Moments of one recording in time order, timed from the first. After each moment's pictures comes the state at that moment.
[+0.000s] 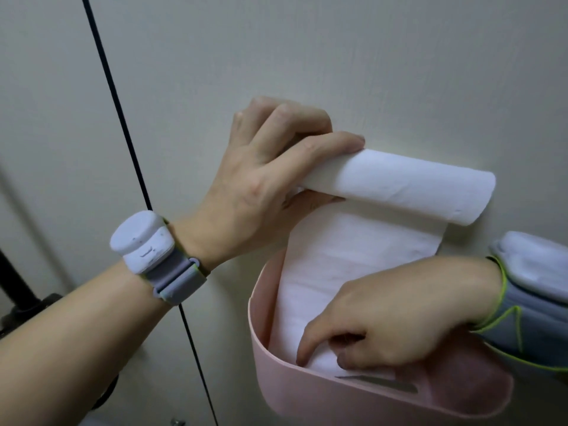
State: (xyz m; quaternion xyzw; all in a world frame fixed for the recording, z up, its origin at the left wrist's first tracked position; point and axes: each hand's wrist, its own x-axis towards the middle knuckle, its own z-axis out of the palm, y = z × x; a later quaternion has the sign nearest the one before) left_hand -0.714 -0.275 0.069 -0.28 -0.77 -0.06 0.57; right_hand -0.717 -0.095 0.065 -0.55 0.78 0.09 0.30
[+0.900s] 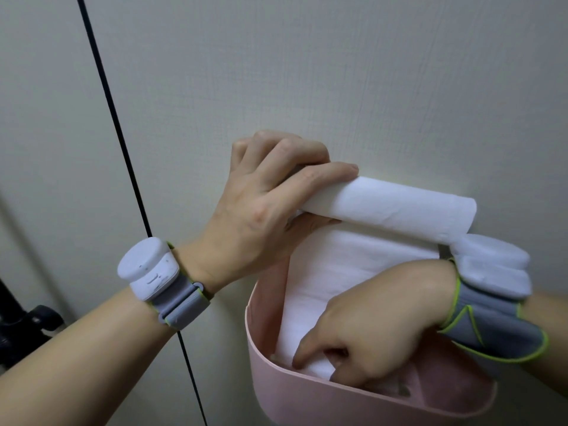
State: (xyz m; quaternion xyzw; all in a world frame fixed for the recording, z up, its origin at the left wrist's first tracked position) left_hand -0.714 -0.268 0.056 -0.27 -0.77 -0.07 0.57; right_hand -0.711 -0.109 0.065 -0.52 0.77 0.18 0.33
